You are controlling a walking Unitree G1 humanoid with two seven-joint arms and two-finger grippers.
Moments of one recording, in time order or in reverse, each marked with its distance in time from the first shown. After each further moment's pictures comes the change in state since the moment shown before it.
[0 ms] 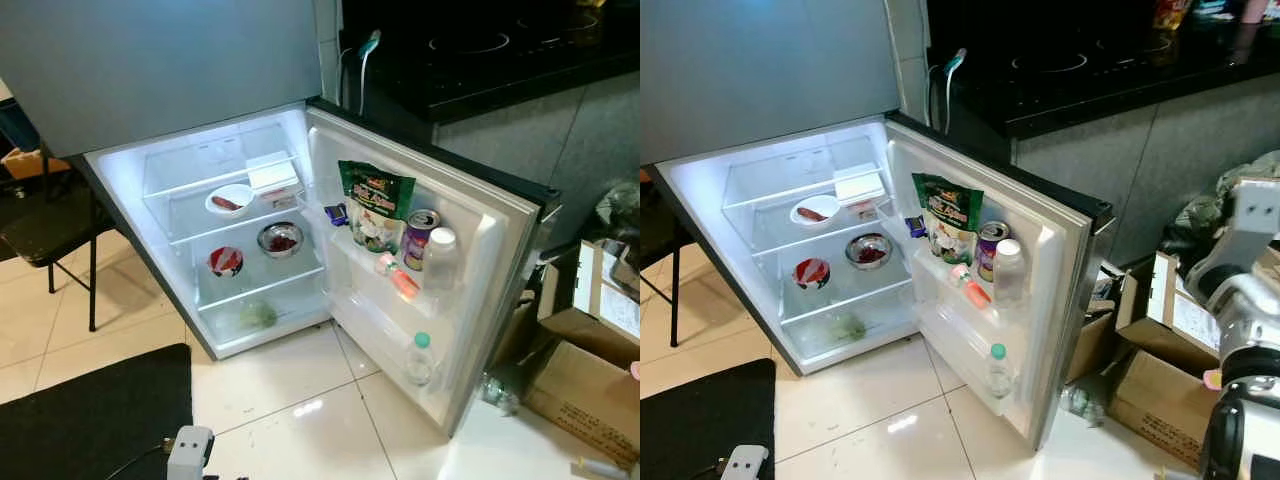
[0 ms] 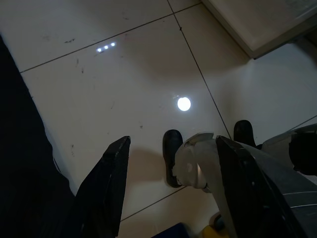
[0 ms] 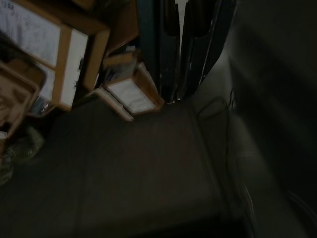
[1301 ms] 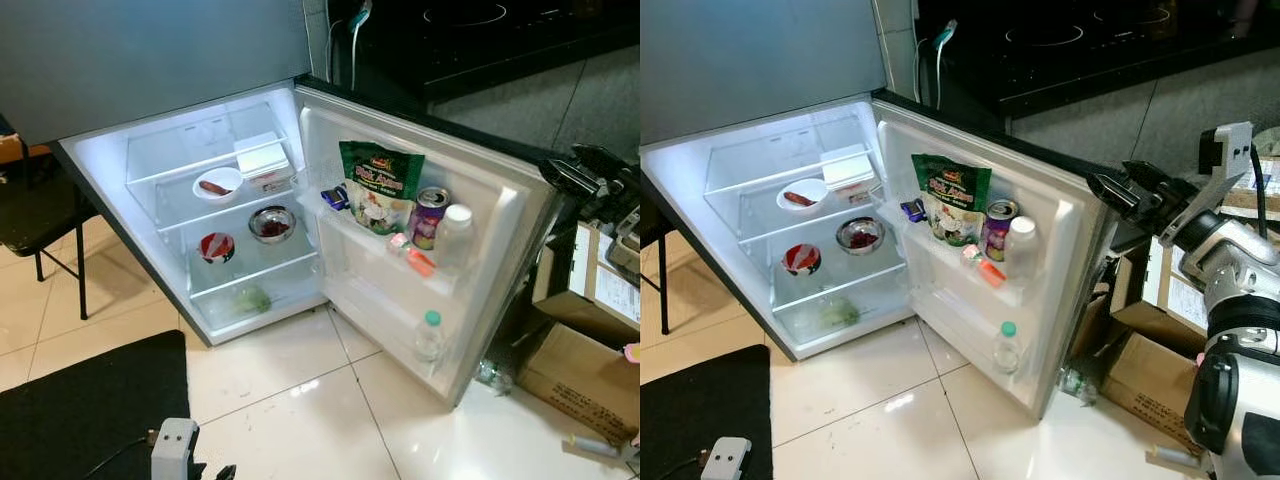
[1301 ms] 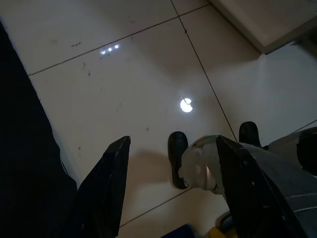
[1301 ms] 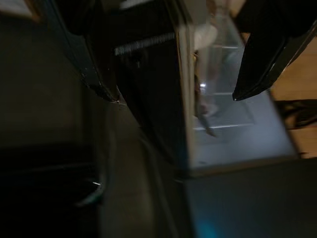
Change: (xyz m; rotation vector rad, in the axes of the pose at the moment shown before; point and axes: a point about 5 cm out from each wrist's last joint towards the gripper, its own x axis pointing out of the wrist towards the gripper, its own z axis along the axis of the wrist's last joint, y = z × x) left arm -0.010 0.015 0.011 0.021 -0.065 0.010; right arm 0.008 0.045 0.080 0.029 -0.284 0.672
